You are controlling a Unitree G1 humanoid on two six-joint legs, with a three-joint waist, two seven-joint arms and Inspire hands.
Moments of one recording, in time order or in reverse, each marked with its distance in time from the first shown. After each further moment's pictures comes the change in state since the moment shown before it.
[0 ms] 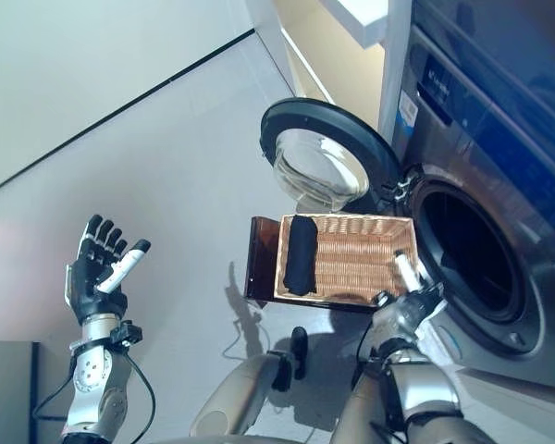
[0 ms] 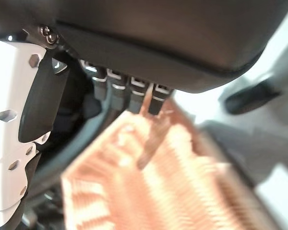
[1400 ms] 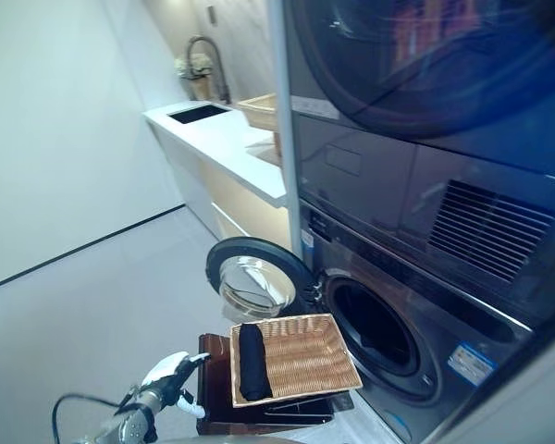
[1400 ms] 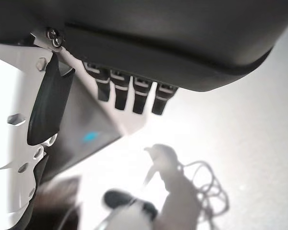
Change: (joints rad) left arm -0.263 0.251 -0.857 0.777 1.095 0.174 0.051; right arm 0.696 -0.157 -0.032 0.043 -0.784 0.167 0.203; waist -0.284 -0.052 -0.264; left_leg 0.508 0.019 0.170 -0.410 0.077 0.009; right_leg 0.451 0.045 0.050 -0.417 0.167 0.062
